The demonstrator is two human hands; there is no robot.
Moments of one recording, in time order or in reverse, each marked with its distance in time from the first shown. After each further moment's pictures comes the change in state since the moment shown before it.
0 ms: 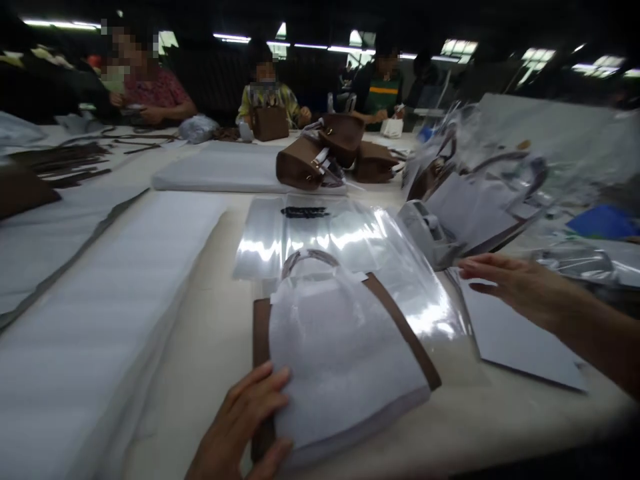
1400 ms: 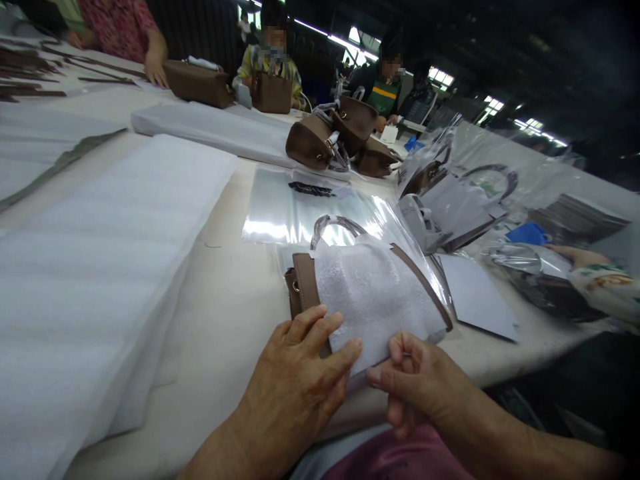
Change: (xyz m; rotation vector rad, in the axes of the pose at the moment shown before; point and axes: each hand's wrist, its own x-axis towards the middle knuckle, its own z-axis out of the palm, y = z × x) left_hand -0.009 -0.012 -0.001 0.122 -0.046 0.231; right_hand -0.199 0.019 0.203 0.065 -0.364 0.409
